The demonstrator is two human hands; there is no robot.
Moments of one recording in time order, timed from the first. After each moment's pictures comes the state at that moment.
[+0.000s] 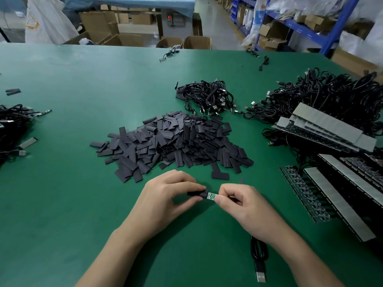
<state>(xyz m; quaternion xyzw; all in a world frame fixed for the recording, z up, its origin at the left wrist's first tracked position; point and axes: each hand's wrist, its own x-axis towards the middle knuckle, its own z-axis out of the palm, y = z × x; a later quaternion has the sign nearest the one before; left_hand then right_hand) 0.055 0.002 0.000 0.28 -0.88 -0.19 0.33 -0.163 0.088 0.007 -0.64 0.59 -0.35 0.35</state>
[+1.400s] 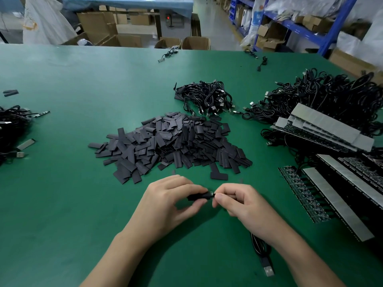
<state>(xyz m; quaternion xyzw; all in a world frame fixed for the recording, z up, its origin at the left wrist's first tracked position) 0.049 0.012 0.004 0.24 -0.88 -0.16 0.37 -0.167 0.086 0.003 -0.59 0.57 -0.38 0.43</state>
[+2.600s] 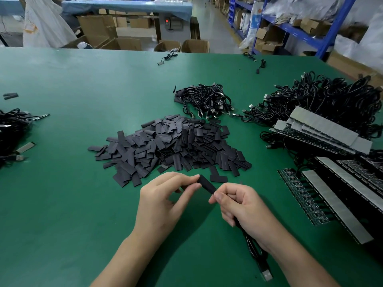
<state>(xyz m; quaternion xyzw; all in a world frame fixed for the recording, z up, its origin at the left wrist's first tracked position) 0.037 0.016 0.001 0.34 -0.78 -0.19 0.49 -0.157 0.084 0.002 -0.50 0.55 -0.45 0.50</state>
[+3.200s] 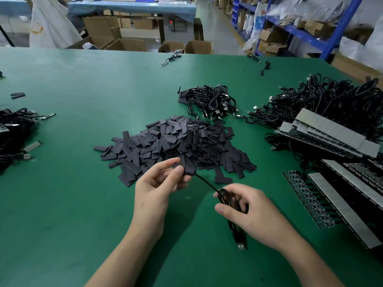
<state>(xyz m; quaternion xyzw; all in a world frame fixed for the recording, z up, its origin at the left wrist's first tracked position) 0.039 0.009 0.008 0.37 -0.42 -0.60 0.56 -0.165 0.088 0.011 -0.62 0.64 -0.34 0.30</state>
